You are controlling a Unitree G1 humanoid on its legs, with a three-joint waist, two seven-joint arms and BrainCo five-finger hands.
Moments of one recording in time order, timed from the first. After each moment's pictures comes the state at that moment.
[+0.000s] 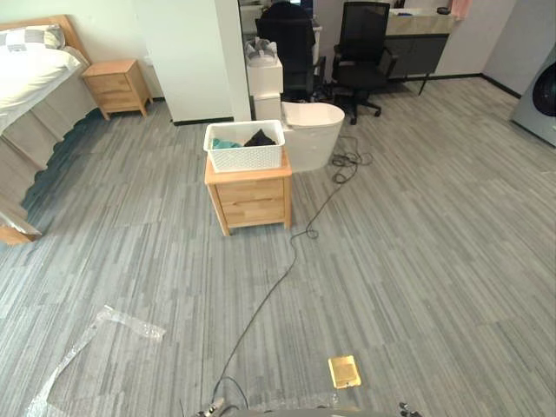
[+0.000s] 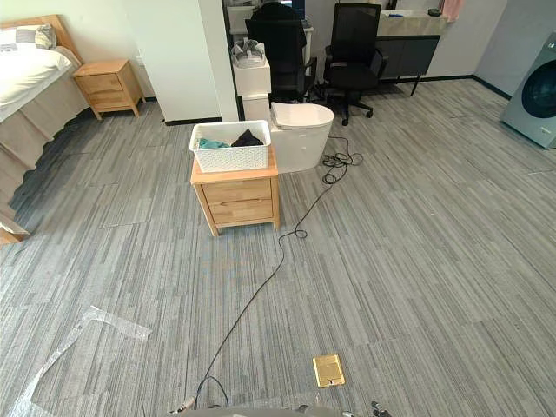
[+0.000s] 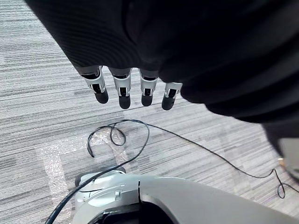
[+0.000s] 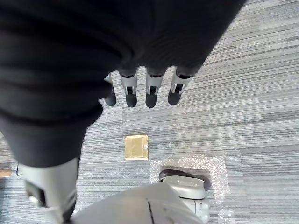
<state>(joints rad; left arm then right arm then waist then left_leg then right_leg) 0.23 0.16 -0.05 1.02 -0.10 -0.04 0.00 0.20 -0.18 -0.01 1.04 0.05 -0.02 -0.02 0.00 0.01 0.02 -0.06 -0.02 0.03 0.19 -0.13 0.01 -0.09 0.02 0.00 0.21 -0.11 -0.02</state>
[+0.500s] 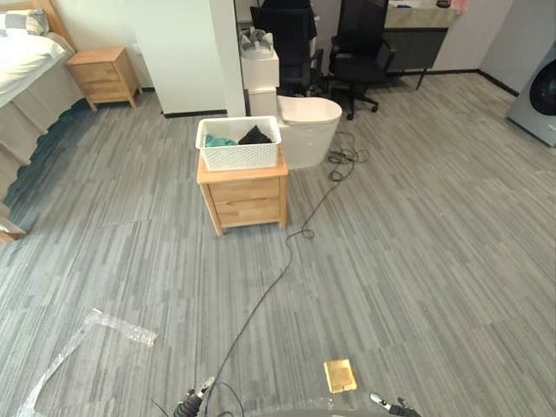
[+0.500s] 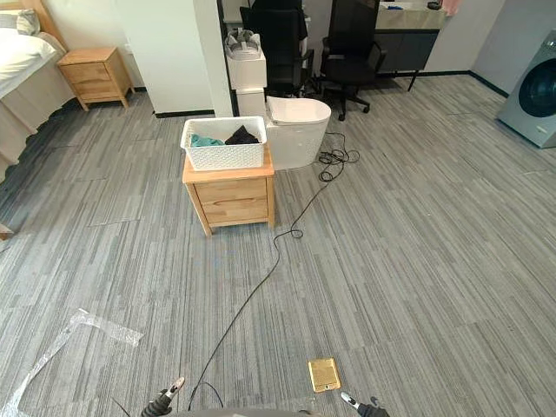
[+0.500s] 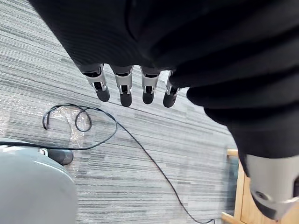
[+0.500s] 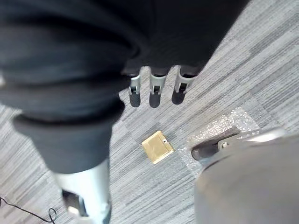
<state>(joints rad) 0.11 0.08 0.13 1.12 -0.25 -0.15 0.00 0.07 -0.06 -0.34 1.17 0.15 -0.07 0.01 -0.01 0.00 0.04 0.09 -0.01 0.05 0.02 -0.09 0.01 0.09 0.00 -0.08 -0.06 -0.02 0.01</state>
